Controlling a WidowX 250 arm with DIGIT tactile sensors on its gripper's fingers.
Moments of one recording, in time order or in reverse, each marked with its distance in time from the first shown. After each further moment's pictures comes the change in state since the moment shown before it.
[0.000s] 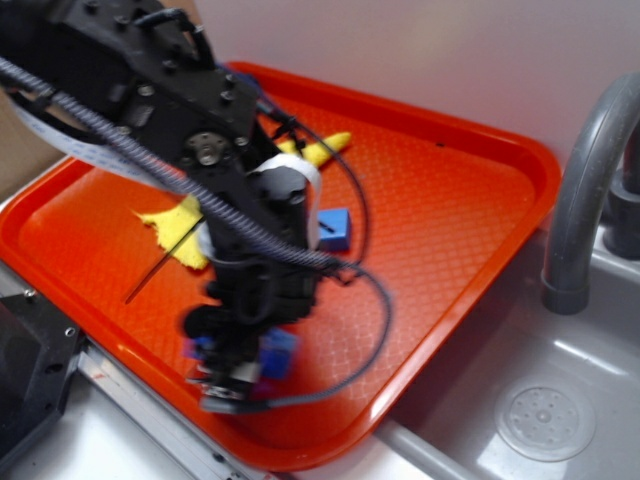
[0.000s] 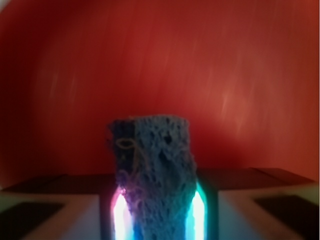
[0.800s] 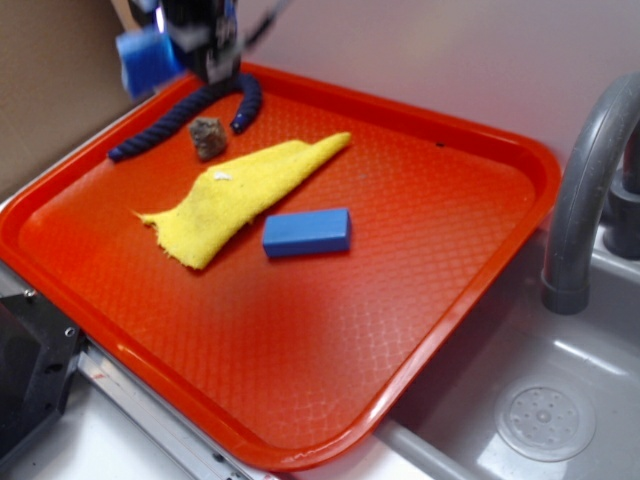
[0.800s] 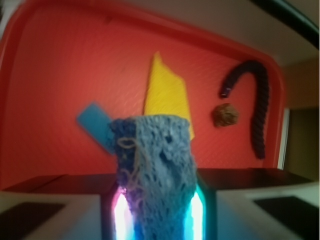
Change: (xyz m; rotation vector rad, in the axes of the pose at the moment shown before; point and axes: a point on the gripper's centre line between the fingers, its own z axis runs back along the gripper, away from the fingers) arm -0.051 0.136 0.134 0.066 -0.049 0.986
